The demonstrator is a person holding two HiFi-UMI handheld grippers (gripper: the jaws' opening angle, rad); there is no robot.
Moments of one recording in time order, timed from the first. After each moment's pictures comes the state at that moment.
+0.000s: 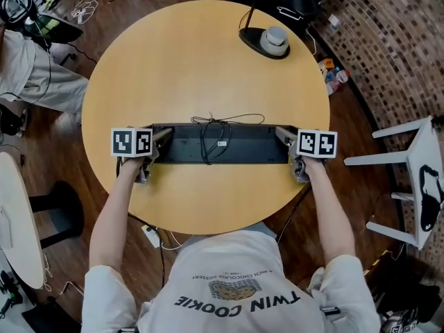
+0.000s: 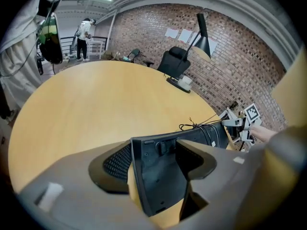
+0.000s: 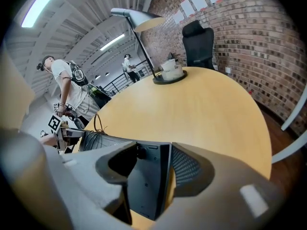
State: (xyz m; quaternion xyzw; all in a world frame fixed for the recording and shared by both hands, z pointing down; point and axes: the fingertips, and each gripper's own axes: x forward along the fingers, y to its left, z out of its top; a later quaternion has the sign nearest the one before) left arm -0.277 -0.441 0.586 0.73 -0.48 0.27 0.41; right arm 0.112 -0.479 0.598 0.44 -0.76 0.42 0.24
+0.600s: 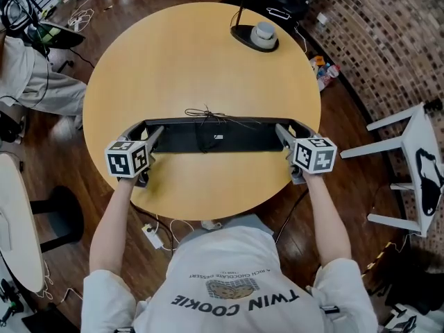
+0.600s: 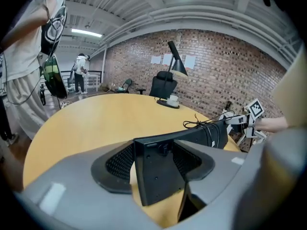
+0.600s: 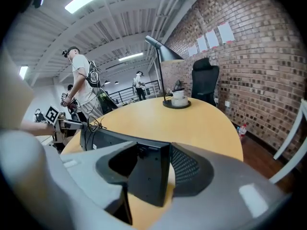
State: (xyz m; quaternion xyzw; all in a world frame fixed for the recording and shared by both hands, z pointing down) left arm -0.278 -0.395 0.524 0.79 -0.53 0.20 0.25; right arm 0.116 -0.416 0.532 0.48 -0.81 0.26 0.20
